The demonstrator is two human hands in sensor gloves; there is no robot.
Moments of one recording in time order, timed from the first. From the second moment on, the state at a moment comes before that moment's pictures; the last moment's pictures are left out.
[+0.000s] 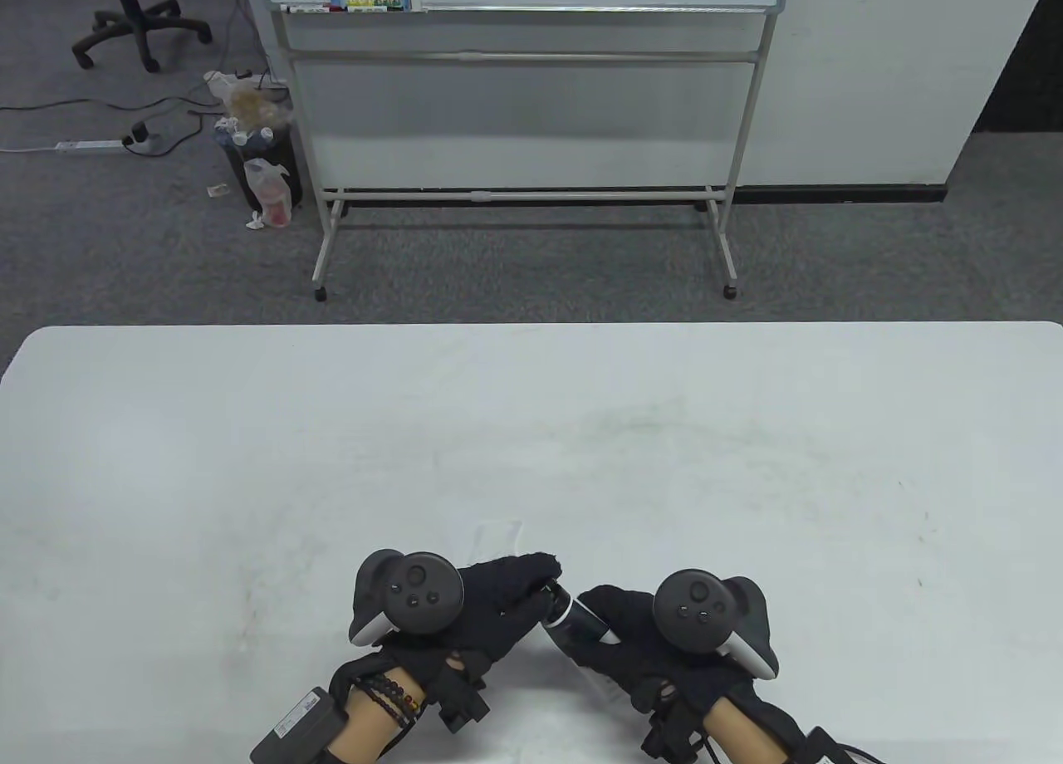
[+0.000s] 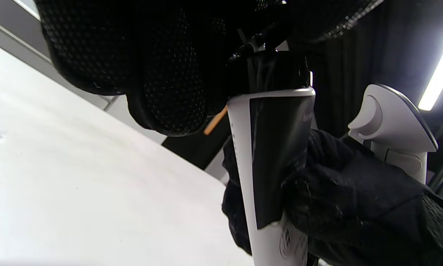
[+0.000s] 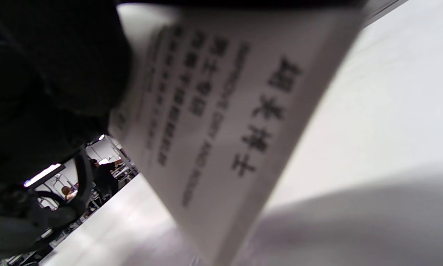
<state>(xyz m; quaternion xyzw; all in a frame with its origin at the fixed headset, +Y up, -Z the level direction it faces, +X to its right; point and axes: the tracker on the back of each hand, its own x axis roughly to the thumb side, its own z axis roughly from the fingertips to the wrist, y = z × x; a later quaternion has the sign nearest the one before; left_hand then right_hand) -0.128 -0.692 -0.318 0.01 -0.34 0.35 0.87 0.117 -0.718 -0.296 0.21 0.05 0.92 0.34</state>
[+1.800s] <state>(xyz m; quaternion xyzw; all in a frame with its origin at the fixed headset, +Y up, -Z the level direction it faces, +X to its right) -0.132 -0.757 -0.439 -0.17 0.06 0.07 0.98 0.166 -0.702 -0.312 0.14 -0.03 0.90 0.41</state>
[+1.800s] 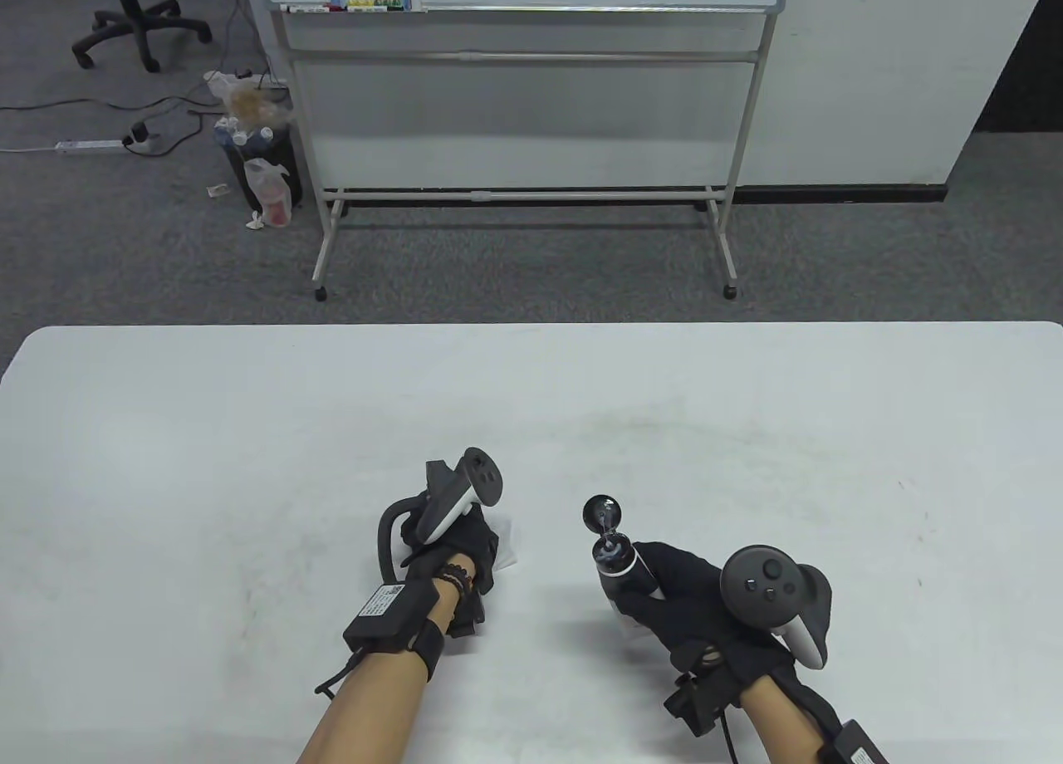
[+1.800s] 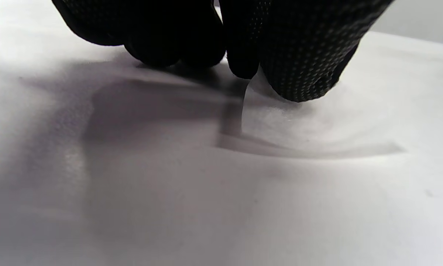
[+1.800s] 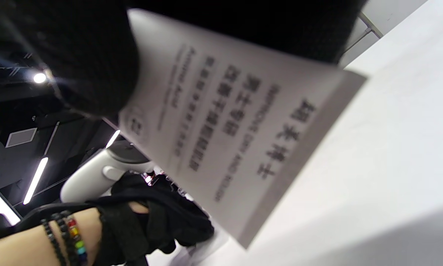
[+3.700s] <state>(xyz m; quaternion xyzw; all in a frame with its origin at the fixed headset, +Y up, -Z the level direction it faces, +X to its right) -0.145 -0.711 -0.290 -0.03 -0.13 0.42 0.90 0.091 -0.681 -0.258 0.22 -0.20 0.95 0.02</state>
